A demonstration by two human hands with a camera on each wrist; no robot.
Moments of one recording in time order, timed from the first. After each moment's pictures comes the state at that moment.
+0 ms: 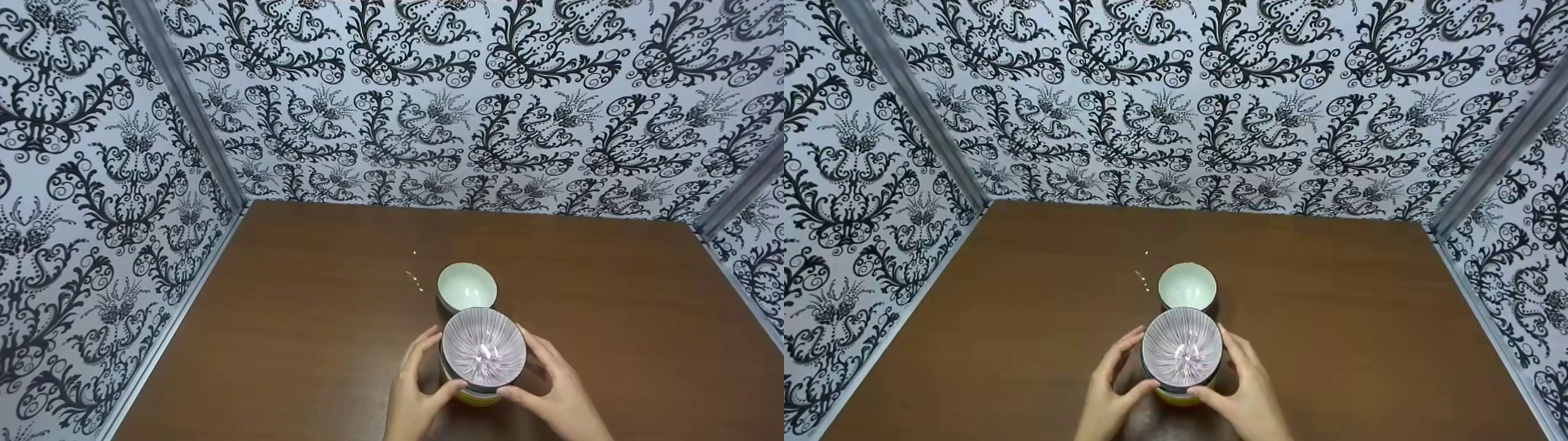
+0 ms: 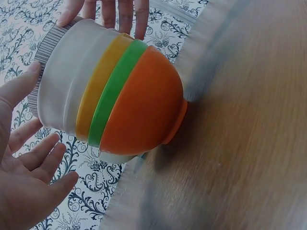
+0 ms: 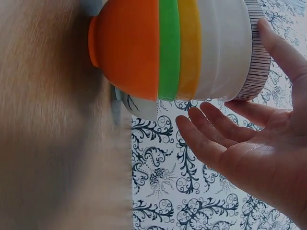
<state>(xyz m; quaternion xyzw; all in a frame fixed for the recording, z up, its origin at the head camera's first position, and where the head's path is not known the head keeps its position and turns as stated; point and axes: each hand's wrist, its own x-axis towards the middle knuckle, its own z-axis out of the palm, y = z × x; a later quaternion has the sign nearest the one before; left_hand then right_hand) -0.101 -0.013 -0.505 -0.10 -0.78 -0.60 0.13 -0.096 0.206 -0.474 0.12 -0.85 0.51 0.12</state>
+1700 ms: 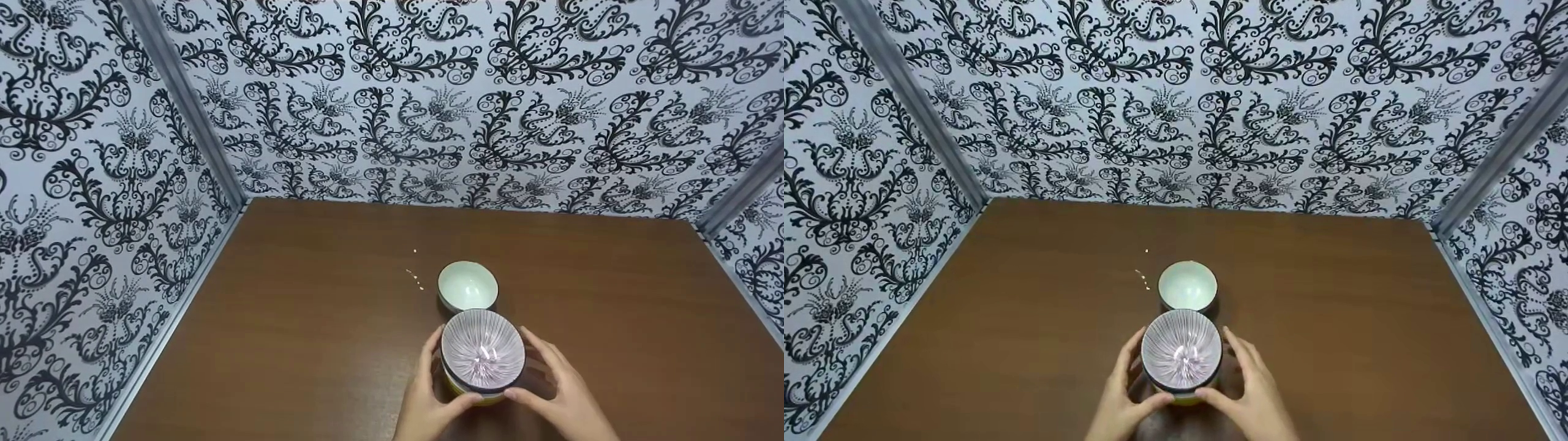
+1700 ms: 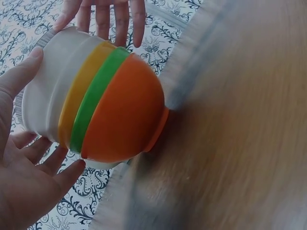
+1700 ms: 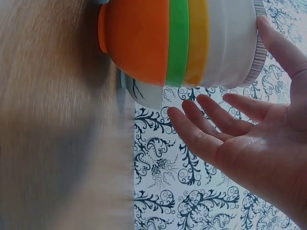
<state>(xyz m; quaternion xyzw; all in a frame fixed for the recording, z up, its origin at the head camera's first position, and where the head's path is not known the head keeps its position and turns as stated) -0.102 -0.001 -0.525 -0.16 -0.73 -0.66 0.09 -0.092 0.215 -0.477 0.10 -0.85 0.51 0.08</state>
